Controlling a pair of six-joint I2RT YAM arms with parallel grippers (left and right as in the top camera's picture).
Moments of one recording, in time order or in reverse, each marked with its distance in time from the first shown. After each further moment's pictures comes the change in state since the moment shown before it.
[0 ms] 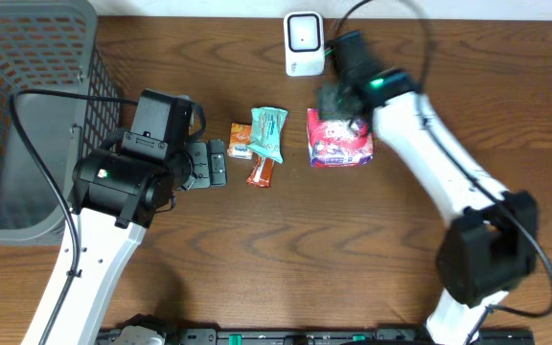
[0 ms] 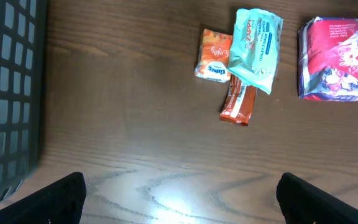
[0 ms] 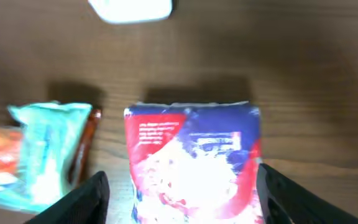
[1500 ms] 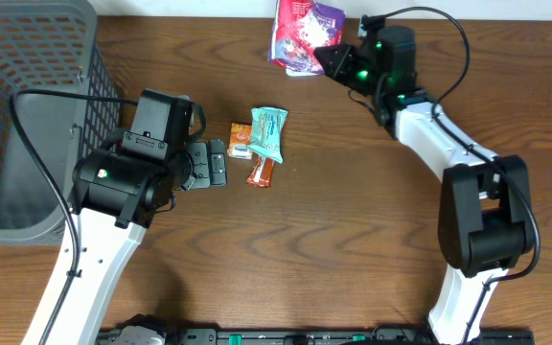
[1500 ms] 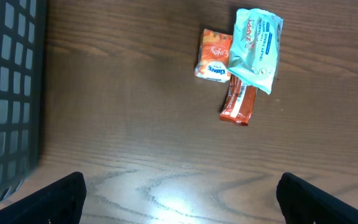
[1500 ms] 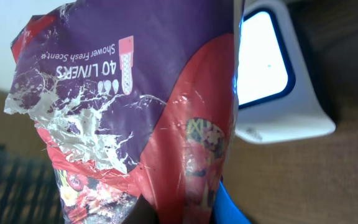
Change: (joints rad) left arm 0.000 0.000 0.000 0.000 0.000 0.000; right arm -0.148 0.134 -0.254 1.033 -0.548 0.486
